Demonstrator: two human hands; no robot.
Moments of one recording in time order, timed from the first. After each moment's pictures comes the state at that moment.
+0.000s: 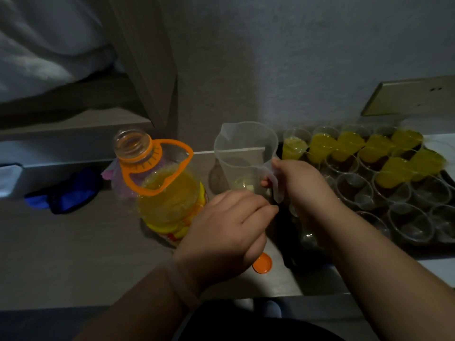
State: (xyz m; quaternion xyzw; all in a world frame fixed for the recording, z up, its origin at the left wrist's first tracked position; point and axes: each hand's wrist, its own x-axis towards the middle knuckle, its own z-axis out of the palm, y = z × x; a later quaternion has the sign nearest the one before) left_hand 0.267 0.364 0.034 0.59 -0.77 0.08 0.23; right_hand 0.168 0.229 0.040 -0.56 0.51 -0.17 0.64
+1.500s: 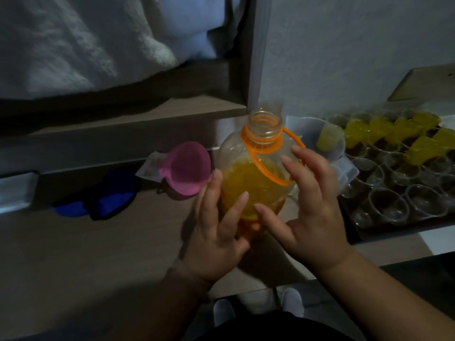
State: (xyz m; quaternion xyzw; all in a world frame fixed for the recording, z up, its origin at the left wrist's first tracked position) left_hand 0.405 0.449 -0.040 0.57 -0.68 0.10 0.44; right_hand 0.248 0.368 0.019 -0.84 0.27 -0.45 0.10
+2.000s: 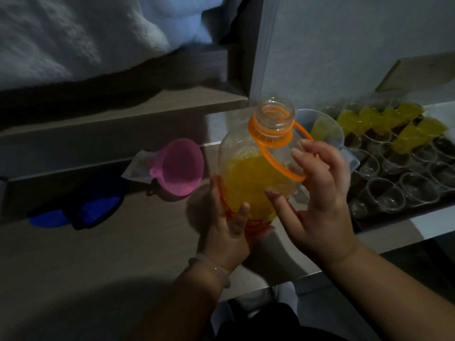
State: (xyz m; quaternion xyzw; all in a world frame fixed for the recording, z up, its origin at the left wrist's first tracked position) left_hand 0.395 0.429 -0.098 0.58 -0.67 0.04 0.46; right_hand 0.254 0.367 0.011 -0.83 0.29 -0.47 0.10
